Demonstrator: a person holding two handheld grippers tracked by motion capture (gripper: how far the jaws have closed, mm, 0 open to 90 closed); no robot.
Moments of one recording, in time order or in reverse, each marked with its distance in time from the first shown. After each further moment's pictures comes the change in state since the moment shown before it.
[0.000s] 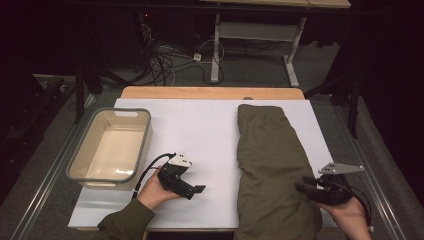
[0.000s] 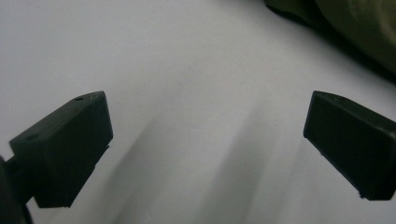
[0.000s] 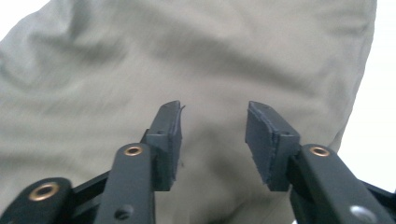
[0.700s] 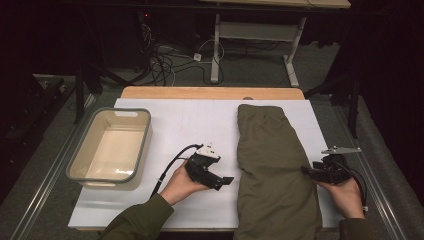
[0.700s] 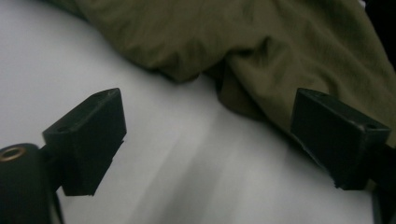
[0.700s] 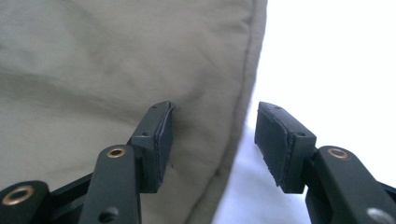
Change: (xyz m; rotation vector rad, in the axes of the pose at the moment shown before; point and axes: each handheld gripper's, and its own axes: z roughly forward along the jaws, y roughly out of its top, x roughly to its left) left arm -0.026 0.070 0.035 -0.072 -0.083 0.025; right arm -0.064 0.010 0.037 0.050 -0.140 0.143
